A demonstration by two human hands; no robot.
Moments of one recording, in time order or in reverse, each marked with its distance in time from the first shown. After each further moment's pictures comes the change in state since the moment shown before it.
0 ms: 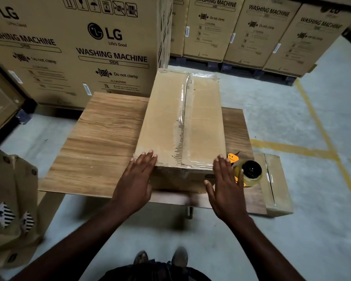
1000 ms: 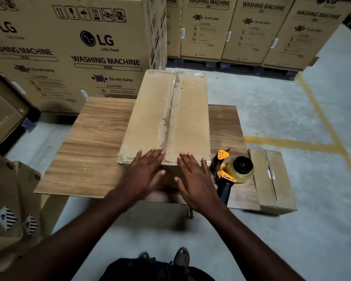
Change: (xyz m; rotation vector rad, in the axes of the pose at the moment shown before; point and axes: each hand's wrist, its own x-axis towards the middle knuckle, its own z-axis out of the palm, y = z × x) left_hand 0.040 0.043 0.005 -0.026 -0.031 0.169; right_hand 0.016 -0.014 0.003 0.174 -0.100 -0.290
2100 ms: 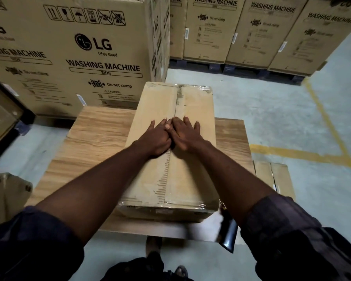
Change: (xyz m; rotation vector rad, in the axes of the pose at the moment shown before) left_hand 0.228 -0.081 -0.006 -0.030 -0.279 -0.036; right_hand 0.270 0.059 -0.022 0.092 -0.275 0.115
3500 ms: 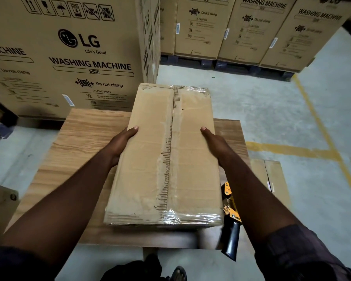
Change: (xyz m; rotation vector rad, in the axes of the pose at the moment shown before) left_hand -0.023 -0.087 0.004 -1.615 0.089 -0.535; right_hand -0.012 0.100 0.004 1.178 0.182 0.567
